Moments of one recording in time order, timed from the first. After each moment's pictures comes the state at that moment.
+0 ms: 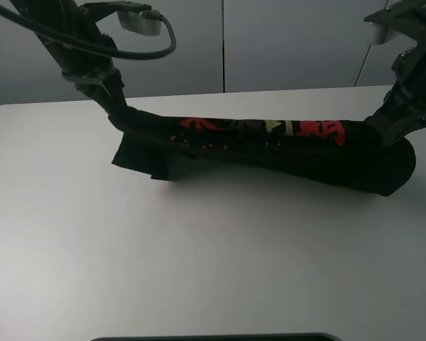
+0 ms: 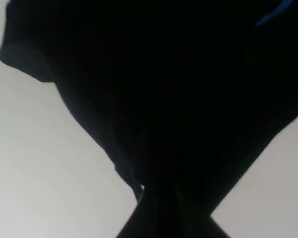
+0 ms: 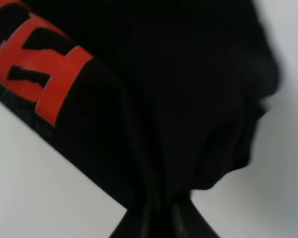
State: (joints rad) left arm -0.52 1.80 -1.47 -0.23 1.21 0.55; right arm 0.28 1.40 -1.01 0.01 1.13 -0.31
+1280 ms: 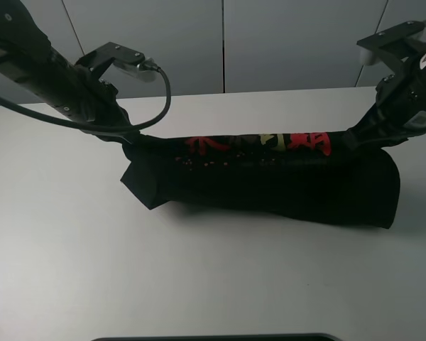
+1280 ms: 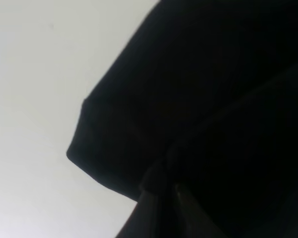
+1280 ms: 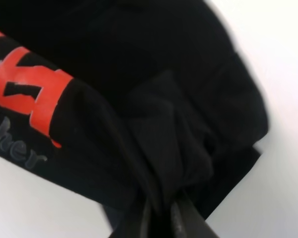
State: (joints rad) left arm -0.52 1.71 -1.05 -0.36 0.55 0.58; right arm 0.28 1.45 -0.86 -0.06 0.77 -0.14
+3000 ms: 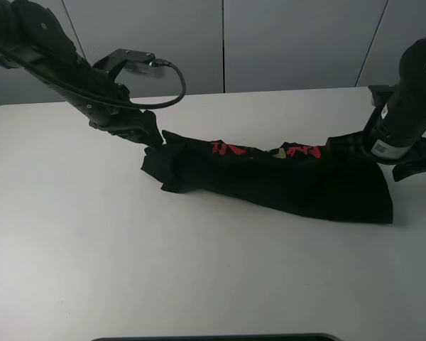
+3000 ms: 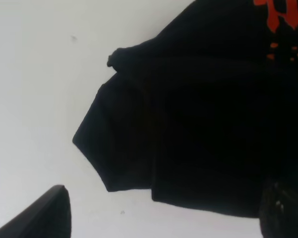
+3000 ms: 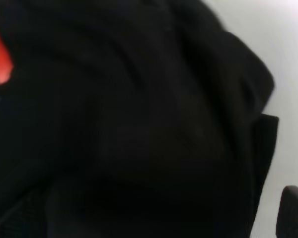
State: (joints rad) left arm -0.51 1.85 -1.16 -0.39 0.59 0.48; right arm 0.18 1.76 -0.86 -0.19 0.62 0.52
